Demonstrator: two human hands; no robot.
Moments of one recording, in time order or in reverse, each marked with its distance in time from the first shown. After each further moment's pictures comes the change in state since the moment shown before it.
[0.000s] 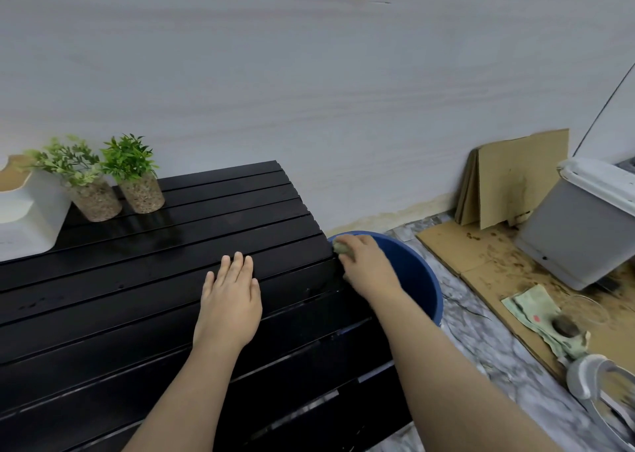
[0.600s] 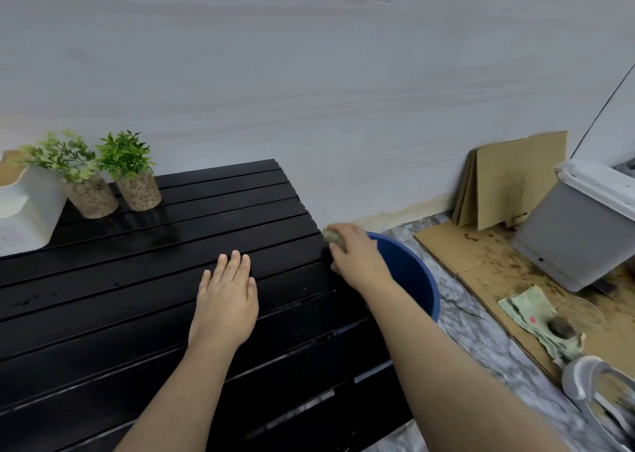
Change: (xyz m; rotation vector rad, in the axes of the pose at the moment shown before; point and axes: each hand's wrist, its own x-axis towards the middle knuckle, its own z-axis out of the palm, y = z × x) left_hand 0.000 0.000 0.001 -0.002 -0.001 -0.001; right_hand 0.004 -0.017 -0.004 0.113 0.037 -0.064
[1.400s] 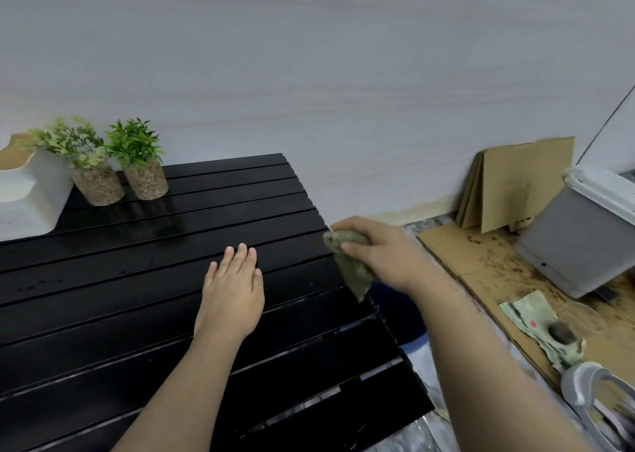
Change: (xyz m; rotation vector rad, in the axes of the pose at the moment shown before) left_hand 0.002 -0.002 0.000 -0.046 0.022 -0.009; right_hand -0.023 -0.028 -0.052 0.214 -0.258 -0.085
